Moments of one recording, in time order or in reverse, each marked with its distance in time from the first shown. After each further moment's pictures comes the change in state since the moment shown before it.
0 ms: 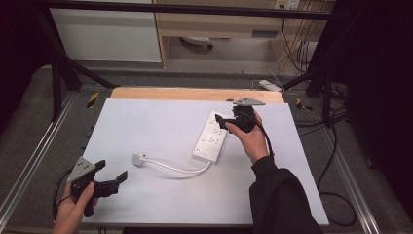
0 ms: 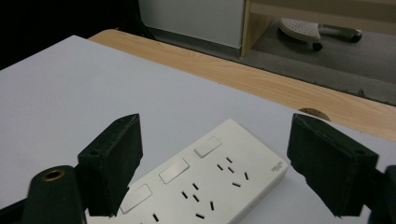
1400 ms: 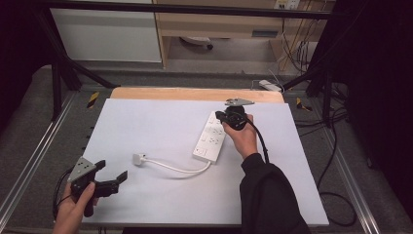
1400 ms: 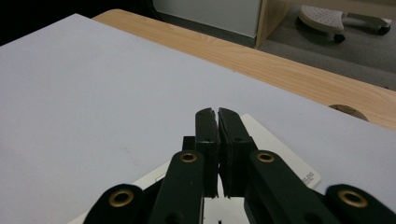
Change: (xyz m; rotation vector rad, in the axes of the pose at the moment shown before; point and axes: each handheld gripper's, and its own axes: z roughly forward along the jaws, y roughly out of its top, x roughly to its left) left arm 0.001 0.000 0.001 0.005 0.003 0.002; right arm -0.003 -0.012 0.042 0.050 0.056 -0.023
